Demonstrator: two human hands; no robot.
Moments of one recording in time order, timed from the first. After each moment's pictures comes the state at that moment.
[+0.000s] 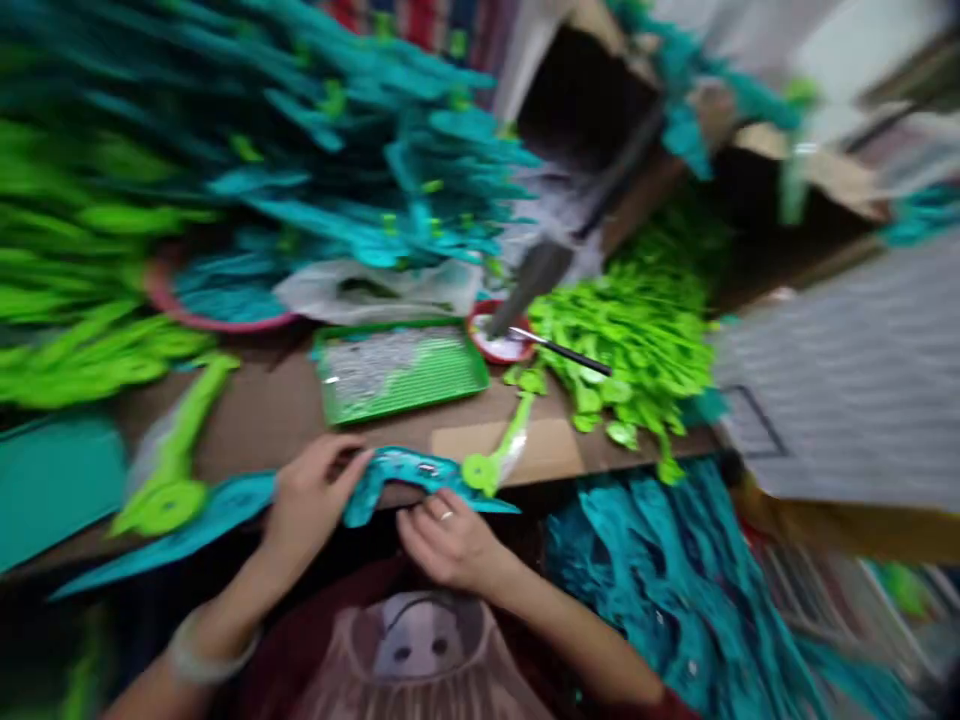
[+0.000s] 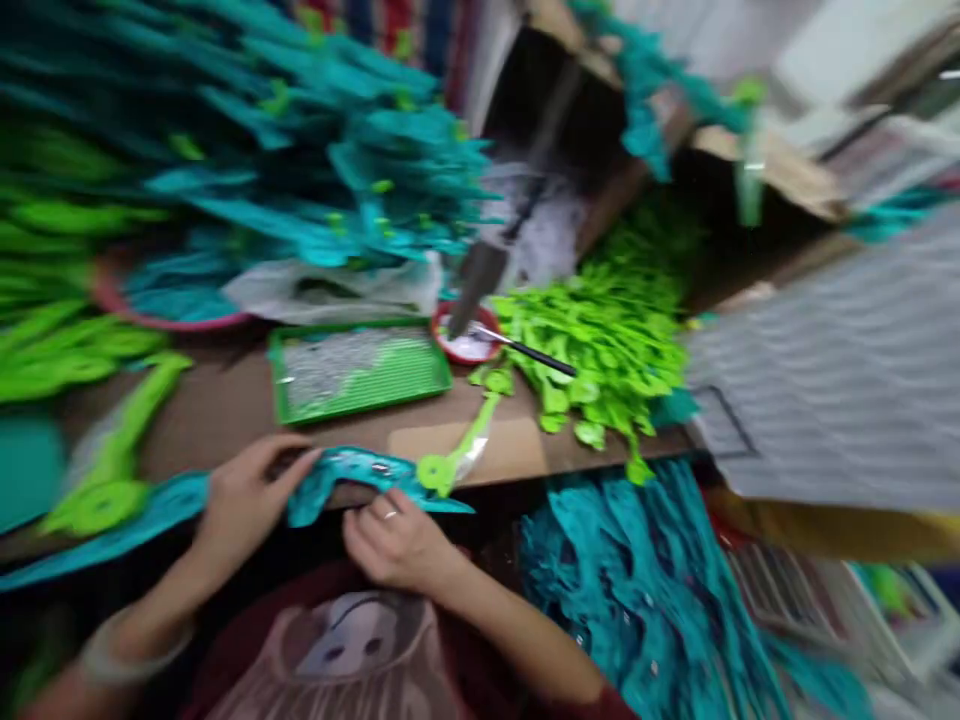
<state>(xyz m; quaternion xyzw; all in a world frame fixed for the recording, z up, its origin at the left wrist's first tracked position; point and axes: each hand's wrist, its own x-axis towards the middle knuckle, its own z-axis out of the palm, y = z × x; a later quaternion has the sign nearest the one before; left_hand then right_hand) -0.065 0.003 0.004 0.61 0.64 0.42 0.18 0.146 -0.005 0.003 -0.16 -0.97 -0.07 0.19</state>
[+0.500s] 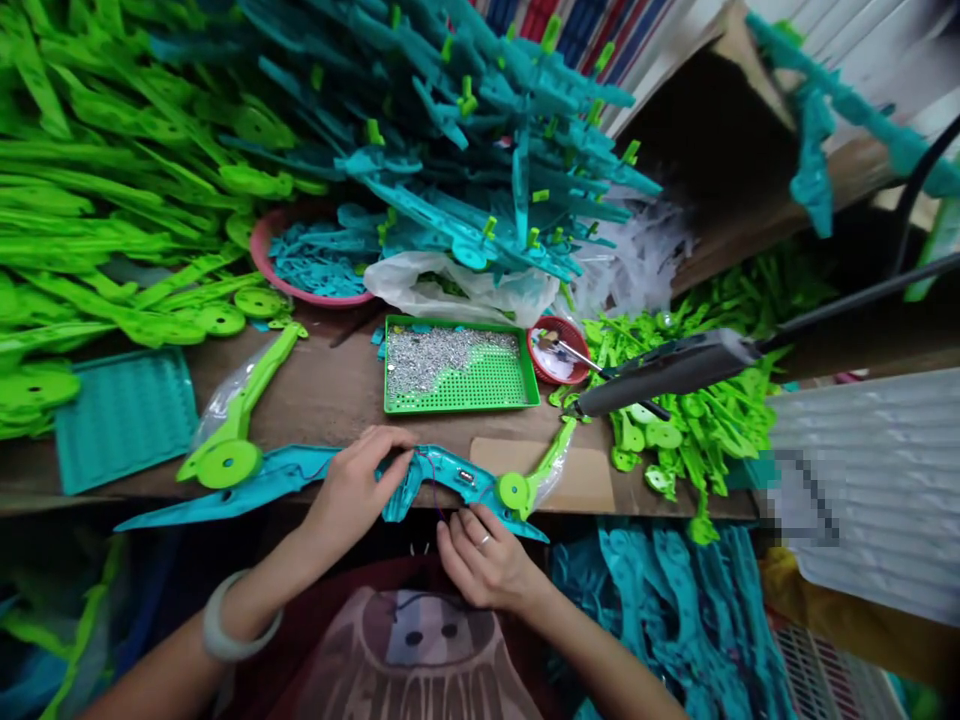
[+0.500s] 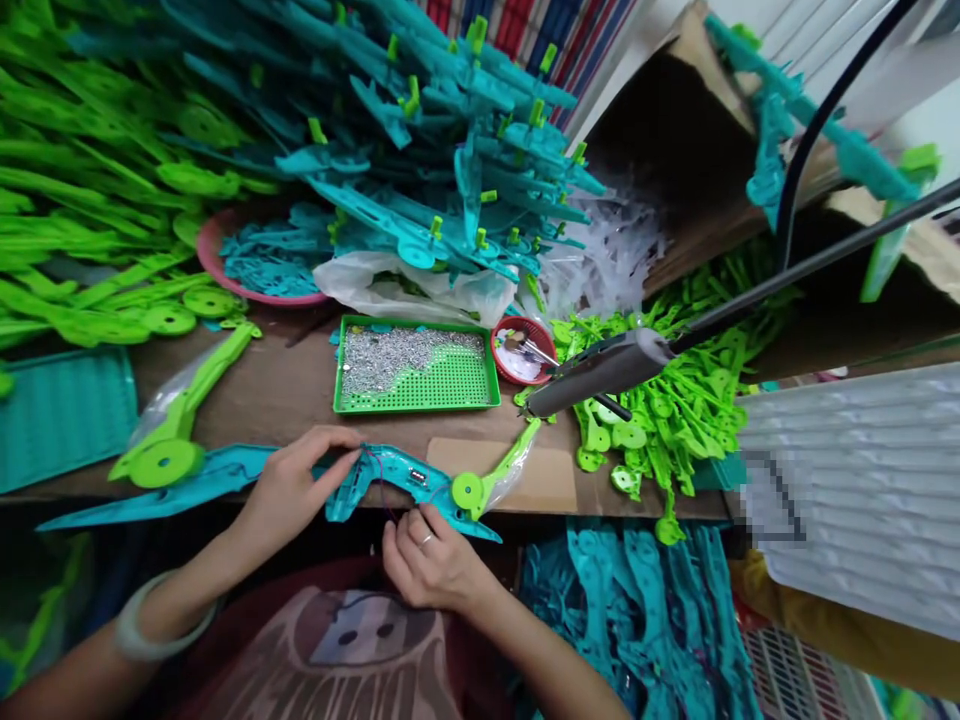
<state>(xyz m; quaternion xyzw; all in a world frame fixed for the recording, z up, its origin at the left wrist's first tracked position) -0.086 -0.015 0.010 0.60 0.62 0.45 0.22 0.154 0.000 0.002 -0.08 -0.97 -0.09 0.19</state>
